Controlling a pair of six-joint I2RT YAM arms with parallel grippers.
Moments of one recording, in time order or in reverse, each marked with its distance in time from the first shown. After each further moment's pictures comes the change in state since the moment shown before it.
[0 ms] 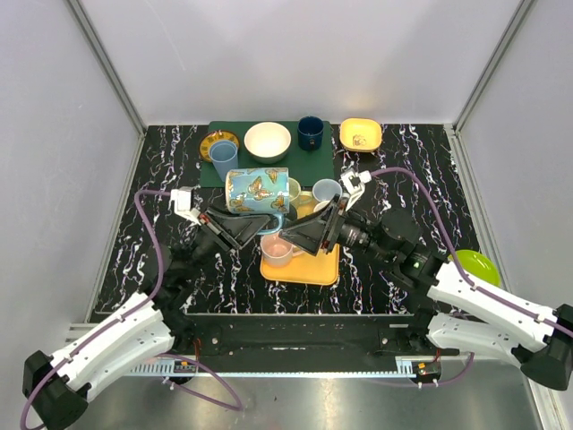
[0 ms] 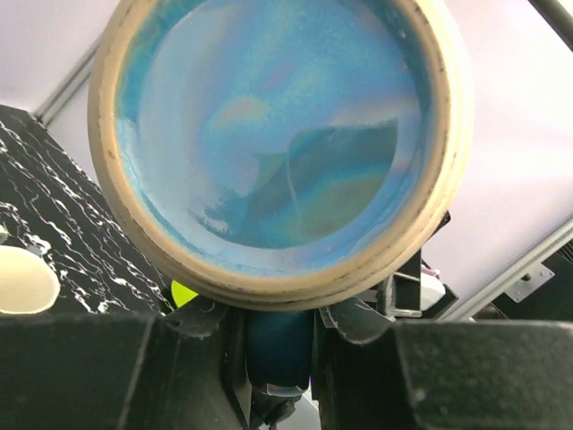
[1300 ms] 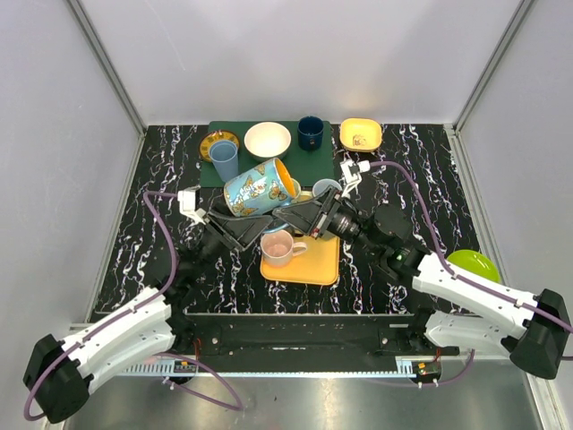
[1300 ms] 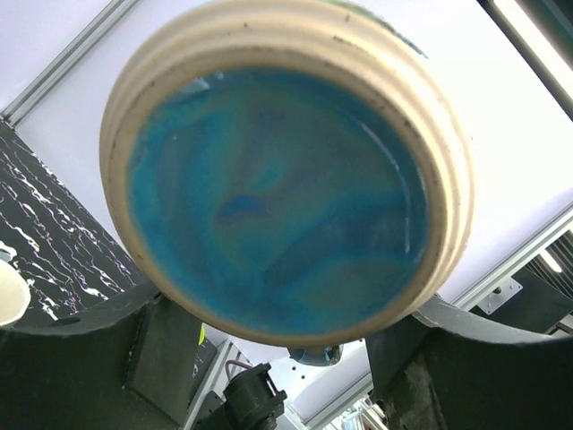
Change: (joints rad) left arm -0.010 0.079 -0.067 0.193 -0.046 -0.068; right arm -0.008 0.120 0.014 0.237 0.070 0.162
